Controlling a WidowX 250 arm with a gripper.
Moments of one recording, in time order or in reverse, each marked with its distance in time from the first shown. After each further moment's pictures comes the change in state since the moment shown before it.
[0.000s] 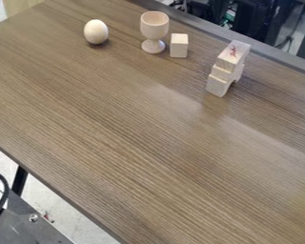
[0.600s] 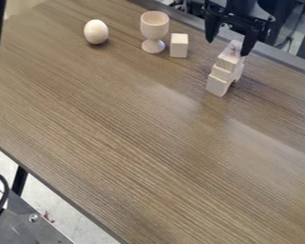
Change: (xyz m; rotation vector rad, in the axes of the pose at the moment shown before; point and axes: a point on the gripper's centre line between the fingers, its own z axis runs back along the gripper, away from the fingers) arm -0.018 0.005 -0.031 0.010 0.049 0.118
